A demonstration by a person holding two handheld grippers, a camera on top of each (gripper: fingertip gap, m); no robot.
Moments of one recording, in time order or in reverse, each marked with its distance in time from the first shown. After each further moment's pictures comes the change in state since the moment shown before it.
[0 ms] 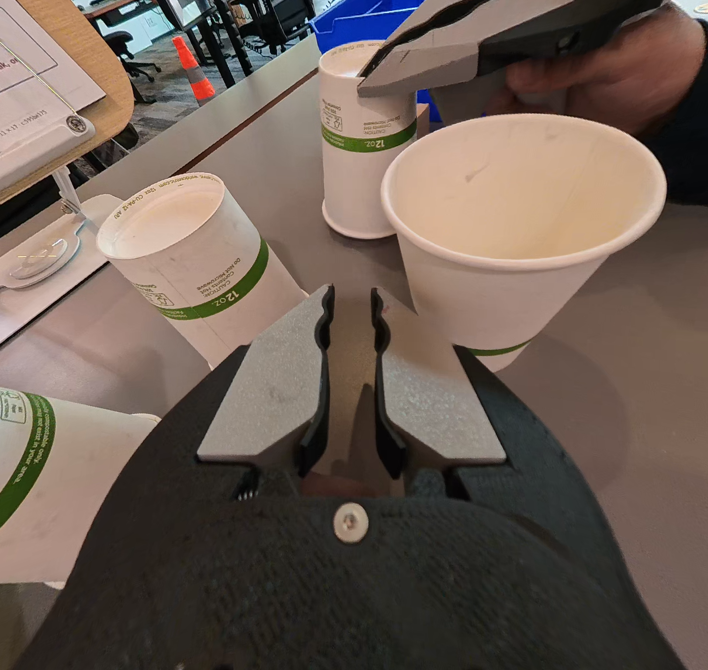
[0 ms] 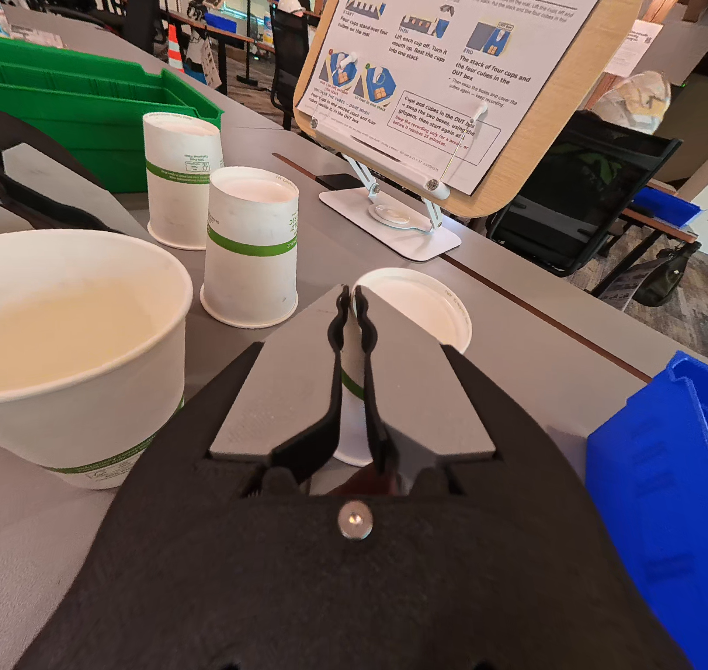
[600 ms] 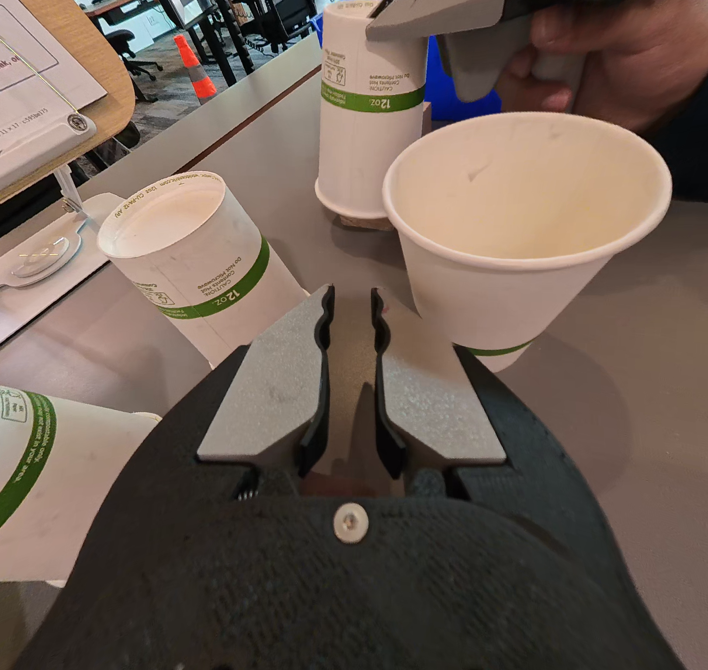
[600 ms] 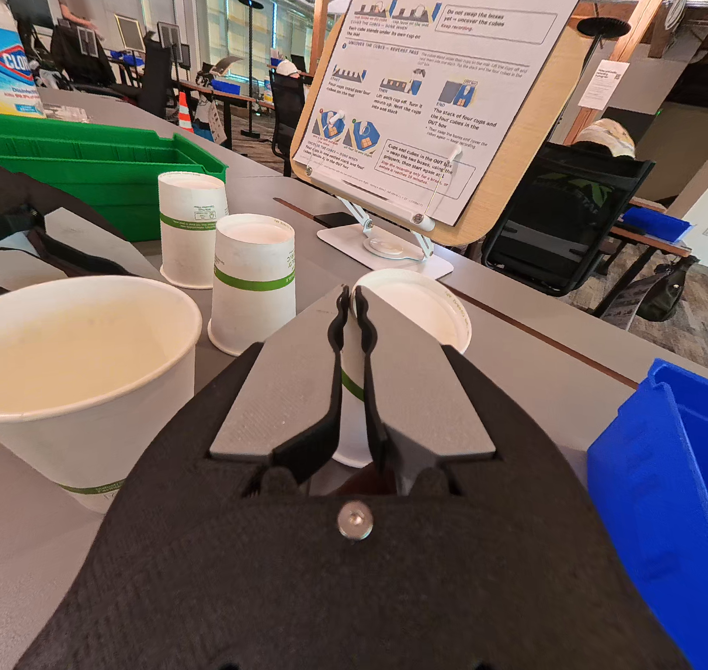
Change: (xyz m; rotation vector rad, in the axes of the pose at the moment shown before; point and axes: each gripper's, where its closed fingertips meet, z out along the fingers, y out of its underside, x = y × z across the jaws) left arm -0.001 0.001 0.001 -0.003 -0.005 0.000; right arm 0.007 -0.020 -0.011 0.101 0.013 0.054
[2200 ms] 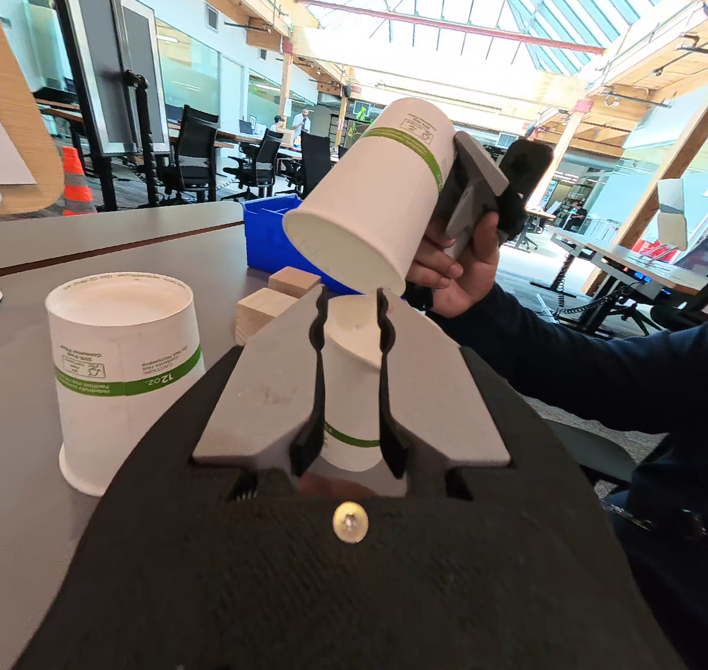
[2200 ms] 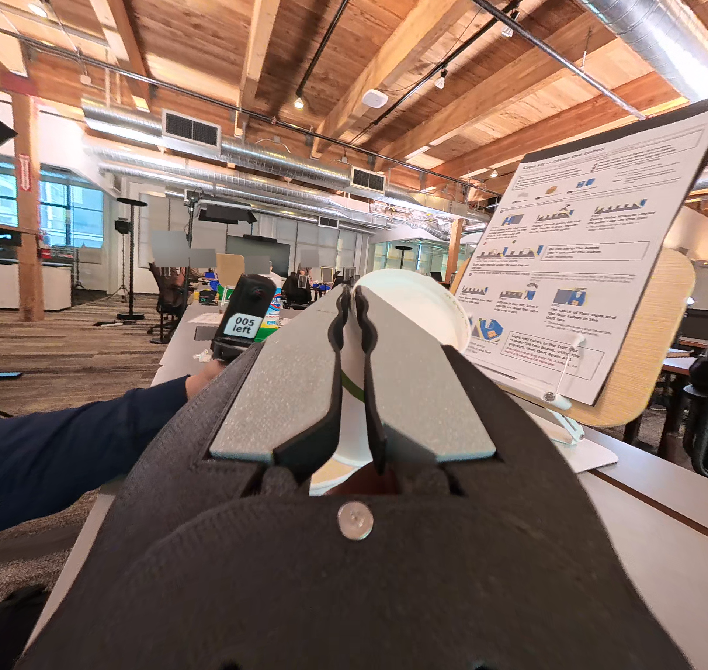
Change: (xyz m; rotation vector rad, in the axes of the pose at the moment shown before) left arm 0.016 -0.076 -0.049 0.459 0.335 -0.370; right arm -0.050 -0.107 -0.076 0.569 -0.386 0.187
